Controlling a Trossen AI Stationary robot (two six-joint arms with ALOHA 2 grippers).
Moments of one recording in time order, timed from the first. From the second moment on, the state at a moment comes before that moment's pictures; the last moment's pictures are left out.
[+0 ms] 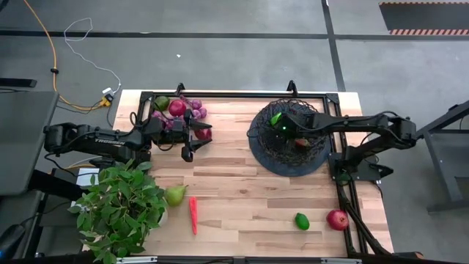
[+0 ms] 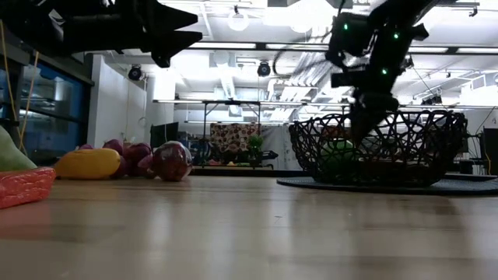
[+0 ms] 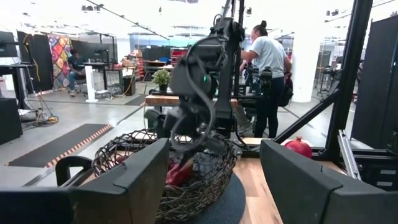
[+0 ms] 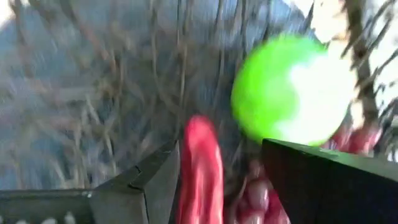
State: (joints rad) left arm 0.32 1.04 0.32 0.83 0.14 -0.03; right arm -0.27 1.33 0.84 -0.65 0.28 -0.13
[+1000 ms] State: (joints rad) left arm 0.26 1.03 0.55 0.64 0.11 -0.42; right arm -0.22 1.14 0.88 0.40 0.00 0.22
